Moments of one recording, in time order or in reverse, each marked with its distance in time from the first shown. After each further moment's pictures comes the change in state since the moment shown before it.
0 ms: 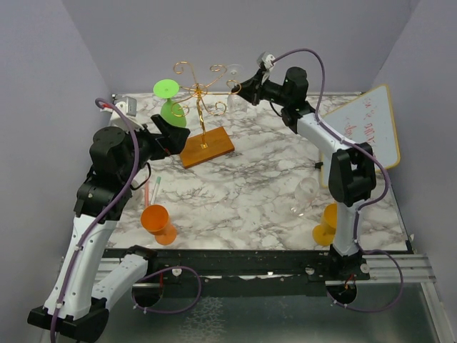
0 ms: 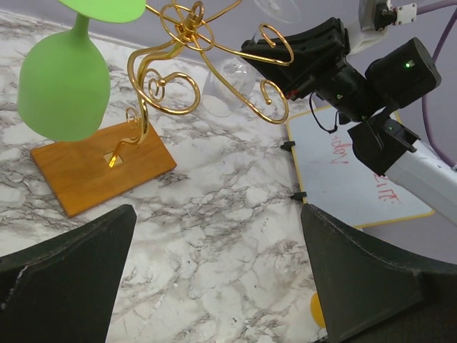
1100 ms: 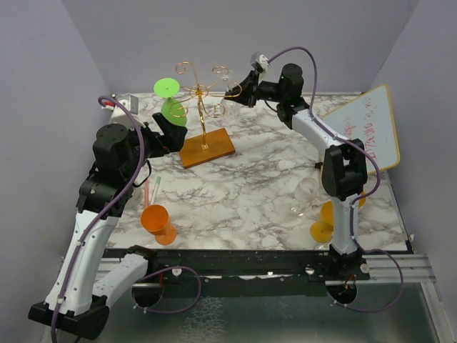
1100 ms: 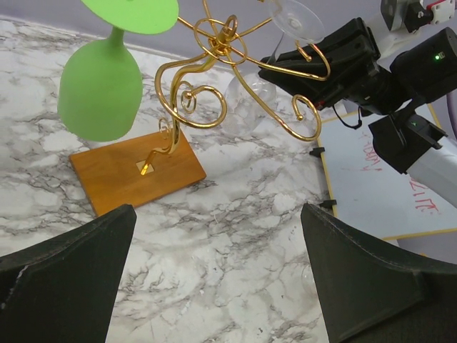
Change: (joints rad) left arm 0.000 0.025 0.006 0.000 -0.066 0.068; right arm 0.009 0.117 0.146 0.042 -0.290 0.076
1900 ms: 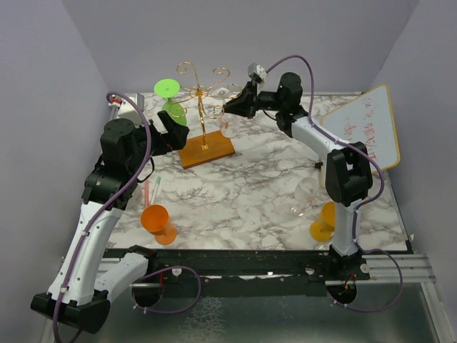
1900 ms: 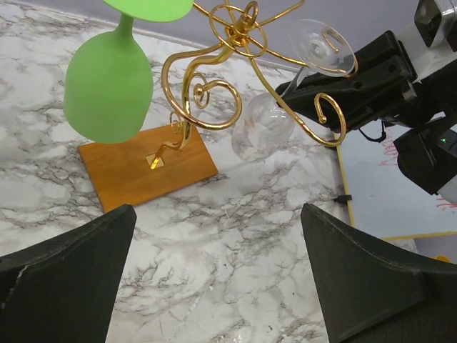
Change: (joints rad) left arm 0.000 0.054 0.000 -0.003 -0.014 0.014; right arm 0.026 -0.073 -0.149 0.061 -0.072 0.024
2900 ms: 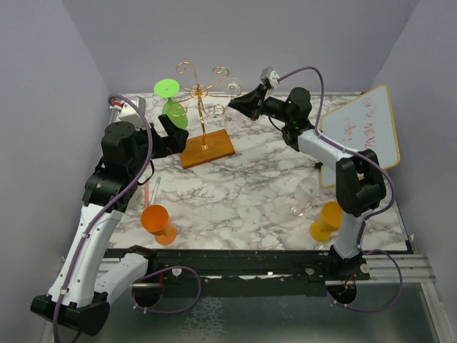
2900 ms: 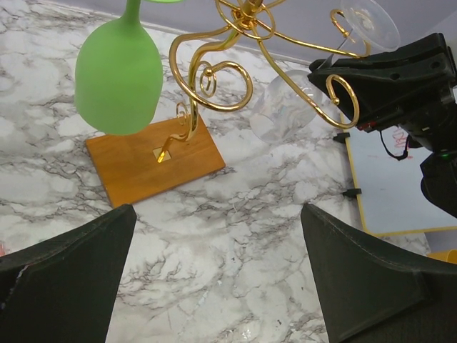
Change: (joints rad) left arm 0.000 -0.018 -0.029 -0.005 -0.003 0.024; right arm 0.002 -0.163 -0.285 0.237 0.284 0.033
